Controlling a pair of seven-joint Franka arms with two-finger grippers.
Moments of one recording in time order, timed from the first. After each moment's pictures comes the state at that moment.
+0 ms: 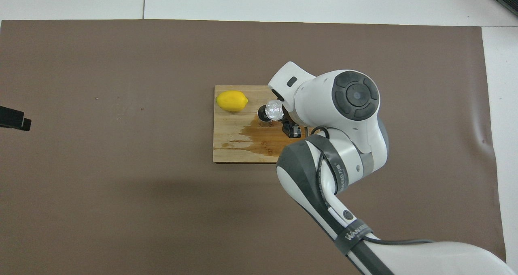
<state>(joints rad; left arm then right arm) 0.02 -0.03 0.03 -1.56 -0.02 1.50 0.16 0.39 0.27 0.06 -1.75 0.18 2.26 -1.26</state>
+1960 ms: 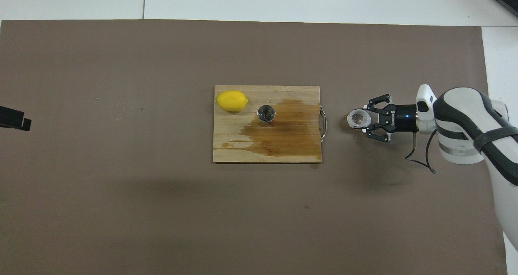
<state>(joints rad) 0.02 -0.03 0.03 -1.56 -0.02 1.50 0.16 -0.17 0.39 0.06 -2.00 1.03 2.11 -2.32</state>
